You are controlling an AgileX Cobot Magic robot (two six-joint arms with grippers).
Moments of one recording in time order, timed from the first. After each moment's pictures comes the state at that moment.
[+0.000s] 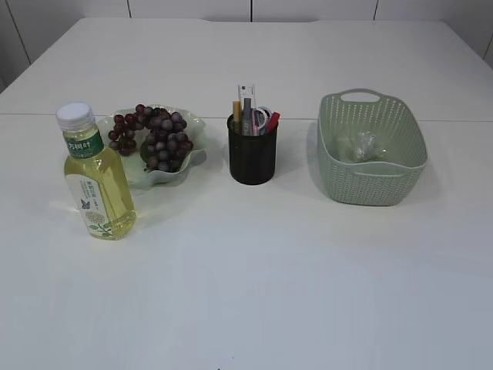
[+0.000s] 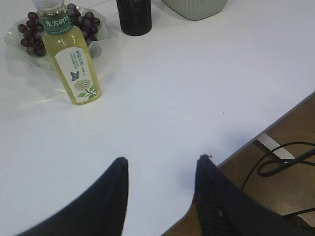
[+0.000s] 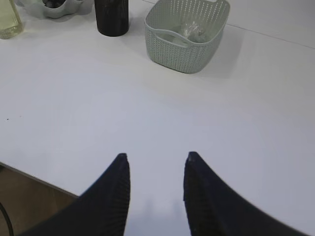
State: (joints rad) left arm -0.61 0.01 -0.54 -0.02 1.12 0.03; right arm 0.07 -0.02 -0.63 0.15 1.27 -0.30
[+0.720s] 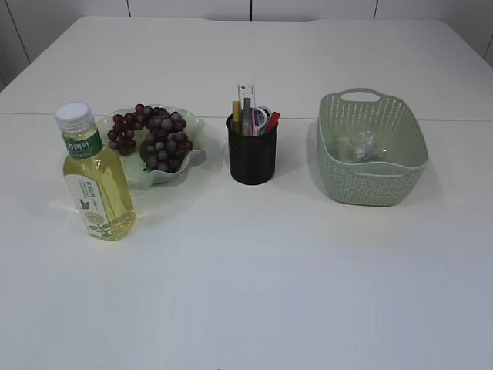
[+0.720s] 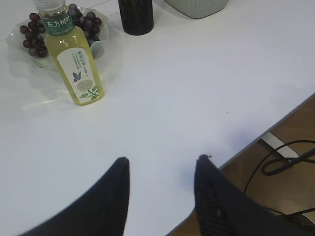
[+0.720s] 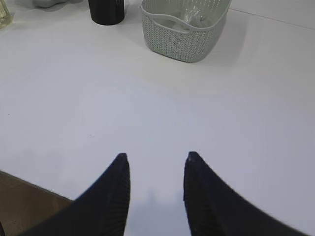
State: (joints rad) left arm -0.61 0.01 -0.53 -0.01 1.11 0.05; right arm 0.07 -0.02 -0.51 0.15 1.17 -0.29
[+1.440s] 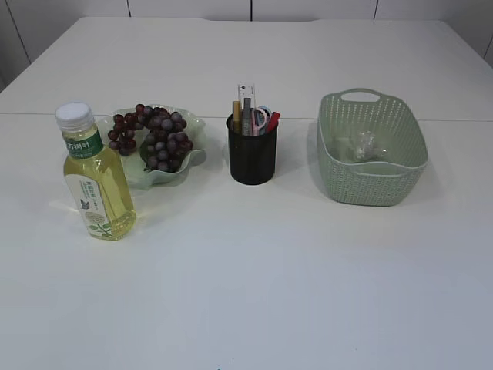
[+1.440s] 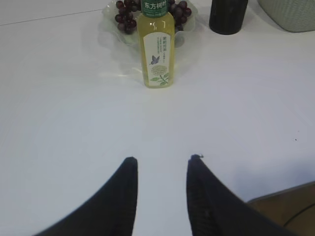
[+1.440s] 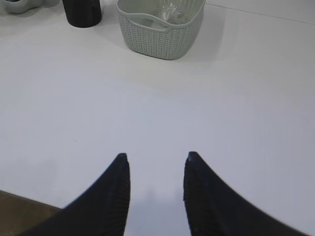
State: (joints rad) left arm -0.21 0.01 -0.53 -0.05 1.11 0.05; right arm -0.02 -0.02 -0.51 0.15 1.17 -0.28
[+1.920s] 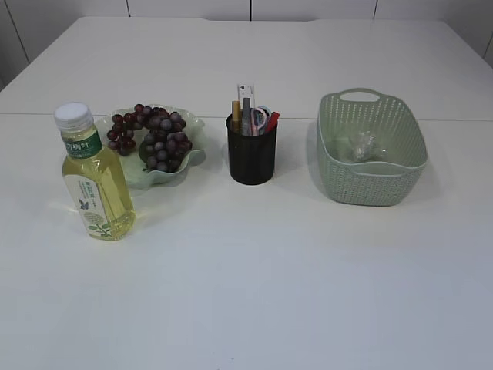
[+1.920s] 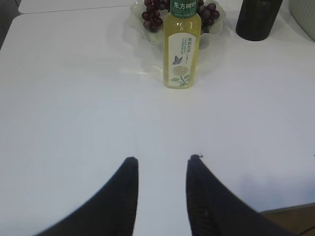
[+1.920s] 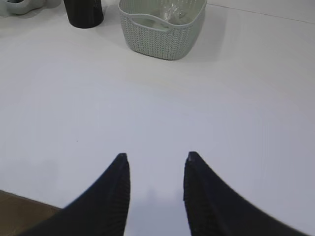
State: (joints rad) left arm -0.09 0.01 -0.53 -0.08 1.11 0.05; right arm -0.02 -0.02 -0.51 0.16 1.17 -0.28
